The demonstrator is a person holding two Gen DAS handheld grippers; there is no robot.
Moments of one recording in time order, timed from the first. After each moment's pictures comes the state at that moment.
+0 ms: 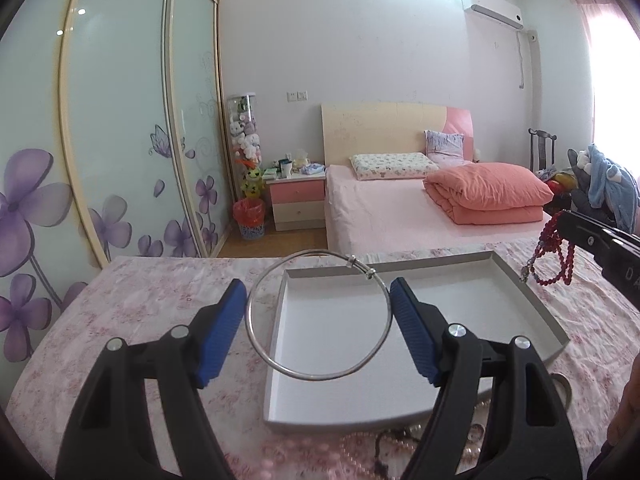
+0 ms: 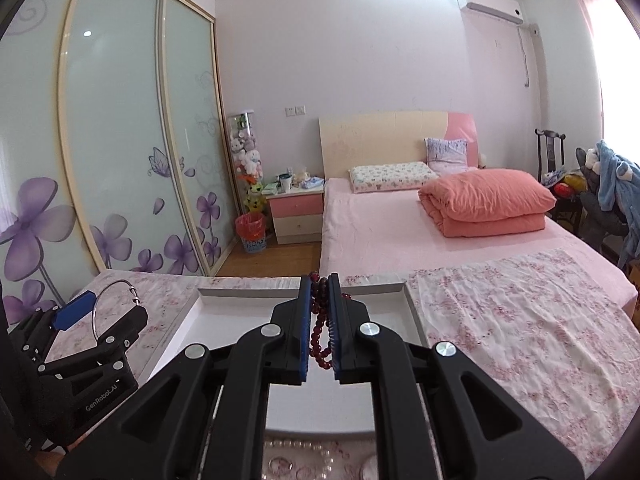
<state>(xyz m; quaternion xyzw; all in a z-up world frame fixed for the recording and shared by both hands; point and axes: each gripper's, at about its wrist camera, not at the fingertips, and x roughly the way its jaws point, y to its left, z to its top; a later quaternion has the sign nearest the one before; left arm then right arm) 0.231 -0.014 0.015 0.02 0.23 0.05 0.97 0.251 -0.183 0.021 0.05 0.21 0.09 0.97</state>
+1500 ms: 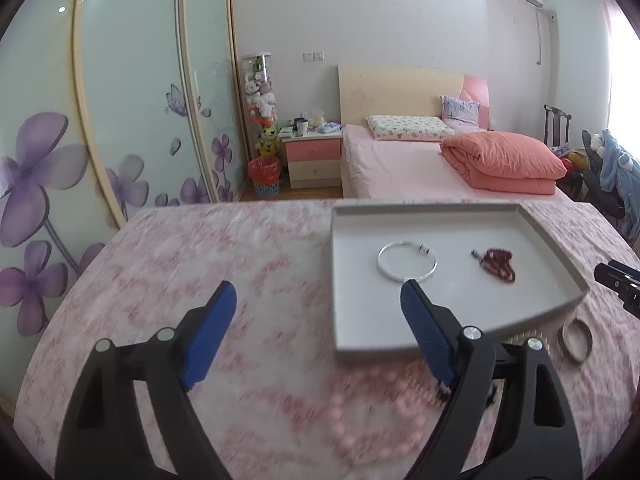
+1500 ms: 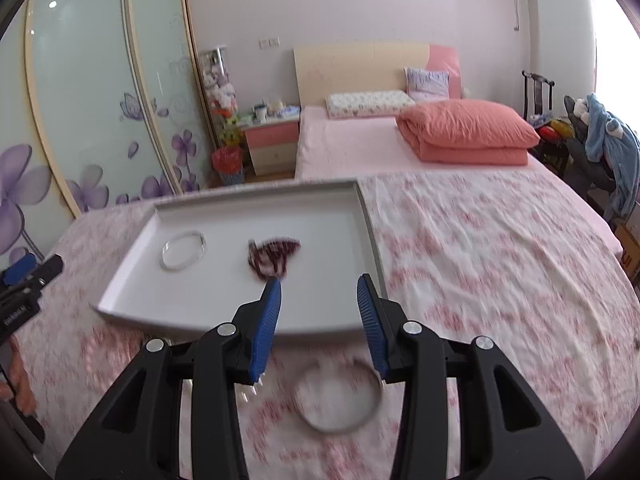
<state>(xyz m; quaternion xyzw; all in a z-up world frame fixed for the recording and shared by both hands) 0.189 0.048 -0.011 0.01 0.30 0.07 0.95 0.217 -0.227 -0.033 0.04 0.35 0.05 0.93</state>
